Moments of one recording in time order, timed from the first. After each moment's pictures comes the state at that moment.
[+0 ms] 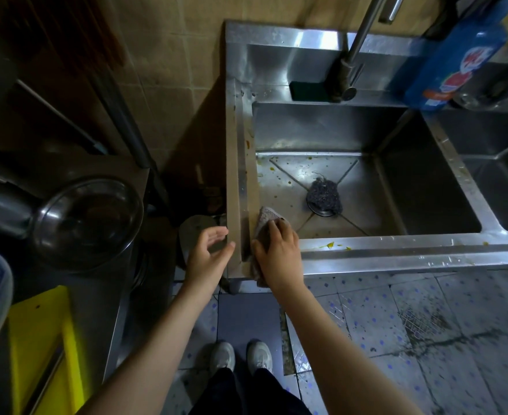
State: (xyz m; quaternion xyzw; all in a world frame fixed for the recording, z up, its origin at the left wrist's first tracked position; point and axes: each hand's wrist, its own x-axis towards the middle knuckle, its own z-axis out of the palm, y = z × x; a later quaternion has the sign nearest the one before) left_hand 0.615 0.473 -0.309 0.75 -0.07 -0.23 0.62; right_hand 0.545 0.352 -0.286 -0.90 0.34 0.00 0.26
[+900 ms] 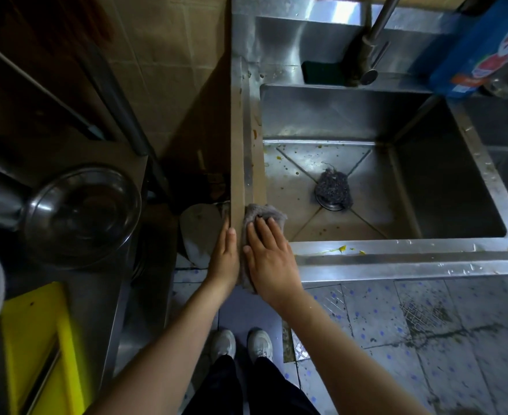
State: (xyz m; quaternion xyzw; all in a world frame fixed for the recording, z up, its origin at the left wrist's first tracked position) left_hand 0.621 0.436 -0.339 0.75 -0.04 -0.29 0.60; right_hand 0.554 0.362 -0.307 -0.96 0.18 0.02 0.19
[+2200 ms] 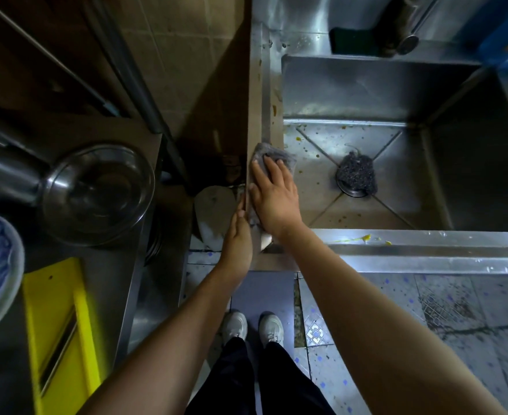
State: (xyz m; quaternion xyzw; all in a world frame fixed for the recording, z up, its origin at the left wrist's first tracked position) left_hand 0.622 0.431 -0.348 0.66 0.04 -0.29 0.69; right_hand 0.630 0.330 -0.324 -0.94 0.20 -0.01 0.28
